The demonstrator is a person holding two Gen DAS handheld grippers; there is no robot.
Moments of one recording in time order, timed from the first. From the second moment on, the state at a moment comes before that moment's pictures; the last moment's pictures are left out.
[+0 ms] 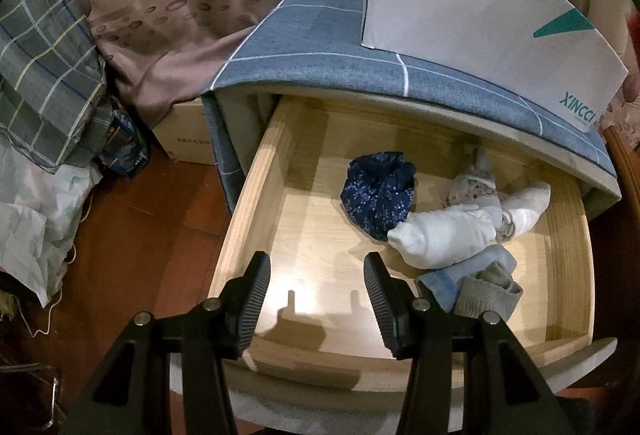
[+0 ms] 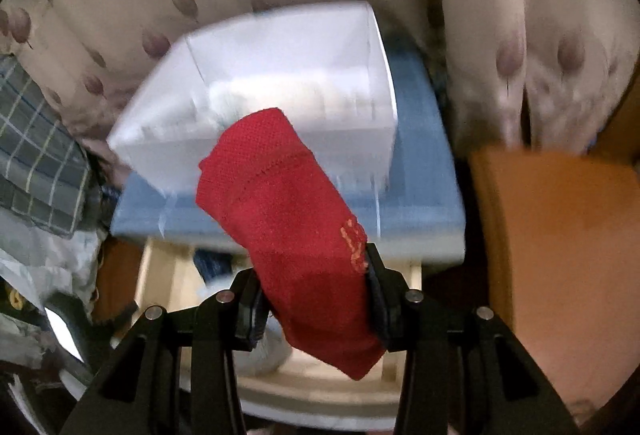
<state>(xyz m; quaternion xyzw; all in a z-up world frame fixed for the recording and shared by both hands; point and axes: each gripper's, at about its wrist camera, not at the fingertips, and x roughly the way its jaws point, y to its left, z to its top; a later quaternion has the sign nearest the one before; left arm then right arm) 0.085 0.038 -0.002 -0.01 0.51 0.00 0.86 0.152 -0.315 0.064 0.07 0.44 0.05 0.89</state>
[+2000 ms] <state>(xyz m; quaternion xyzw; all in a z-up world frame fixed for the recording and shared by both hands) 0.089 0.054 -0.006 -0.05 0.52 0.01 0.85 0.144 -0.211 -0.085 -0.01 0.65 0.13 0.75</state>
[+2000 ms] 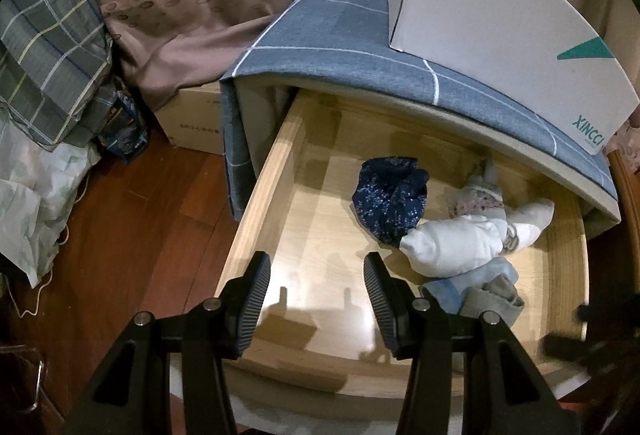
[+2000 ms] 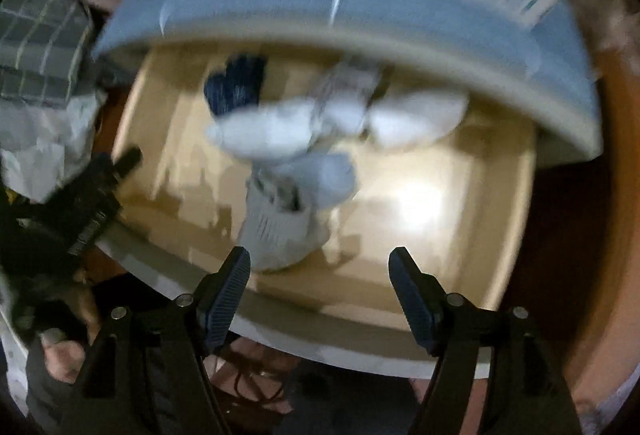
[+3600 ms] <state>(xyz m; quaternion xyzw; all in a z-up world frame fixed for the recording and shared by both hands) 0.092 0.039 -0.018 -0.03 0.56 -0.05 0.83 0.126 -0.272 -0.182 0.01 0.66 0.00 0.75</state>
